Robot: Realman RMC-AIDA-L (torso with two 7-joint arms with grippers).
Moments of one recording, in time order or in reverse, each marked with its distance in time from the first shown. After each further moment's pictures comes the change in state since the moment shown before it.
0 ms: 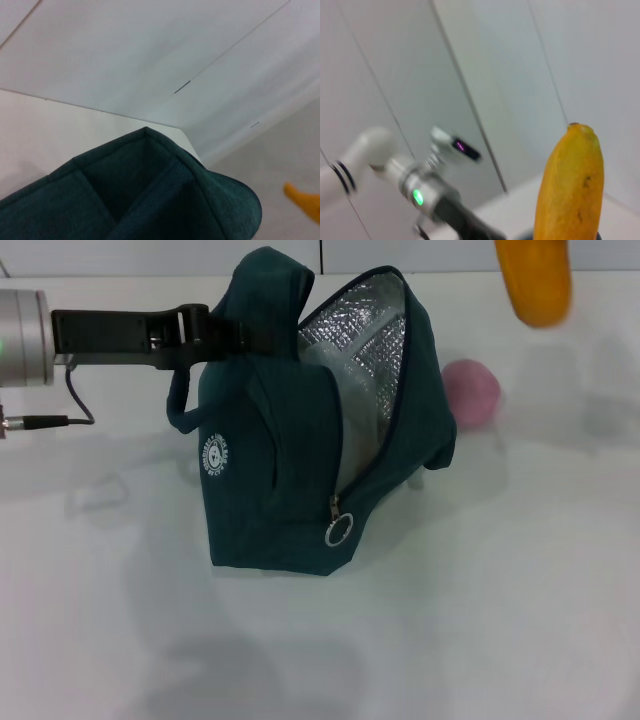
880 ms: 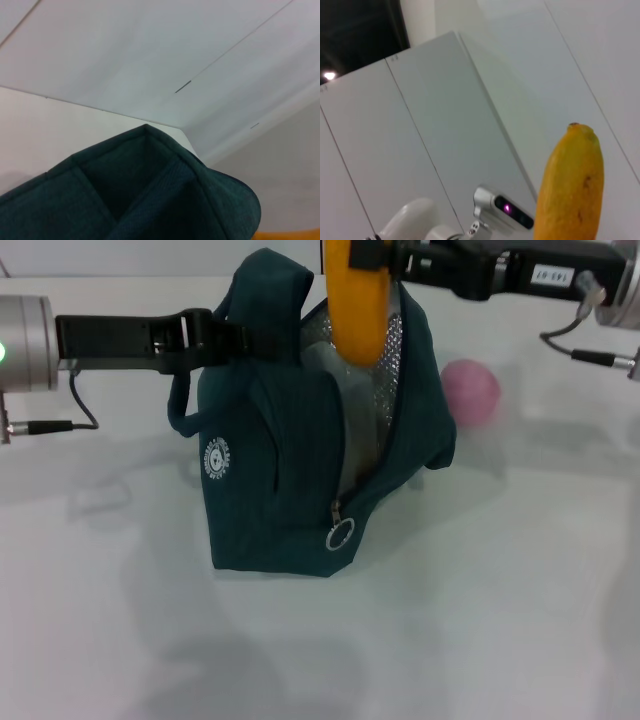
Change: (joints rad) left arm 0.003 -0.006 0.000 -0.008 0.000 -0.005 0.002; right arm 0.098 0.110 -0.060 0.636 0.181 0.183 -0.494
